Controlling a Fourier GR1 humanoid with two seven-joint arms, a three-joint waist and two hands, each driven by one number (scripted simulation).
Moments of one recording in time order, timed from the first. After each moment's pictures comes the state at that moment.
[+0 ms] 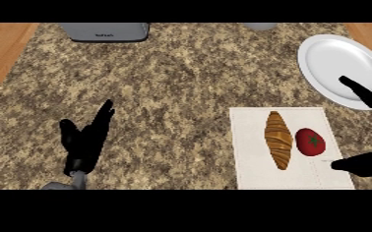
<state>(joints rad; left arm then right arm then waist) -0.02 0.28 -0.25 -1.40 0.31 0.21 0.12 0.02 -0.81 0.08 -1.78 0.11 0.07 0.22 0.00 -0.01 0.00</state>
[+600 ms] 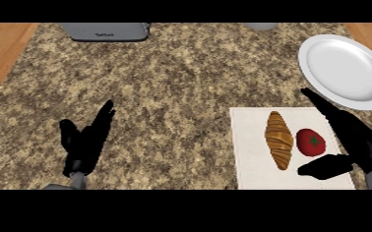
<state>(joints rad) 0.00 0.25 -0.23 -1.44 0.27 0.18 0.17 -0.03 -0.63 0.21 -1.78 0.31 0.13 0.41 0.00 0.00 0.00</state>
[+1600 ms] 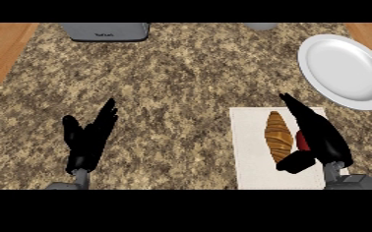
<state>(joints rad) -0.01 0.18 -0.15 -1.44 0.19 0.13 0.21 -0.06 -0.40 0.23 -1.66 0.63 0.18 0.44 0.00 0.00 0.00</state>
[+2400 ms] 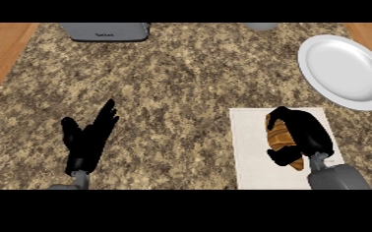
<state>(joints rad) 0.01 0.14 -0.12 -1.45 0.15 0.10 0.22 -0.13 -0.35 0.24 -1.46 0.81 0.18 0.27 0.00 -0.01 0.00</state>
